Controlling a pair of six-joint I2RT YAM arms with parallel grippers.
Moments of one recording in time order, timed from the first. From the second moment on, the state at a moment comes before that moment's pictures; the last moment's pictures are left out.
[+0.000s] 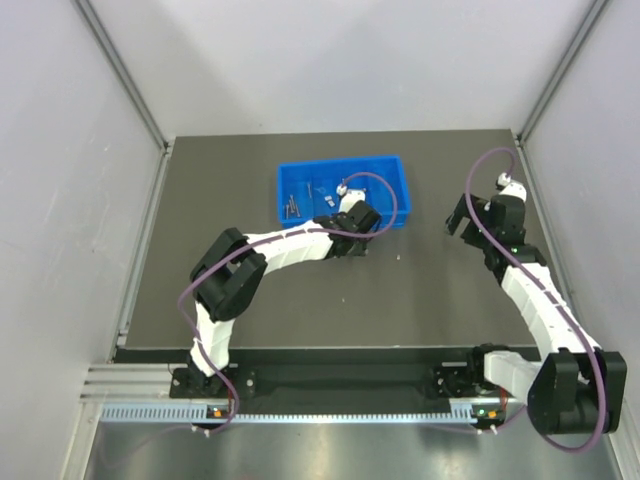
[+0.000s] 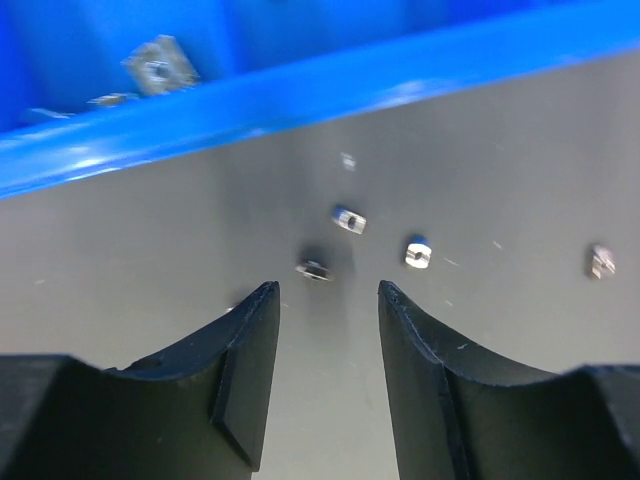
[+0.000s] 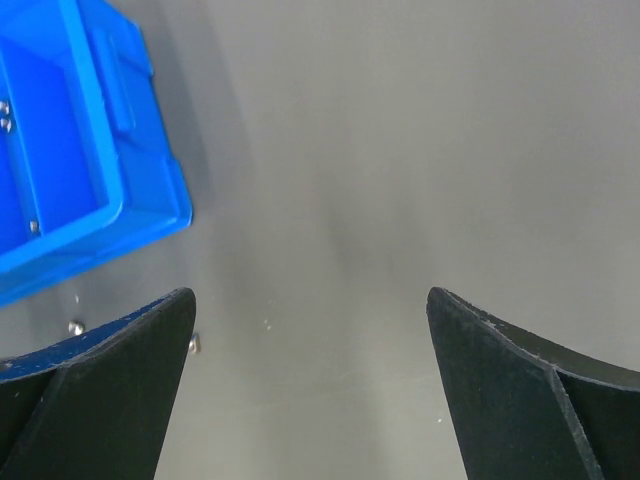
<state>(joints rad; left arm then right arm) -0.86 1.99 1.41 -0.38 -0.37 -0.63 0.01 1.06 0.72 -0.23 0.07 0.38</state>
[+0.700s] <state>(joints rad) -0.85 1.97 1.30 -0.42 -0.47 -0.72 0.04 1.09 0.72 -0.25 0.08 0.38</state>
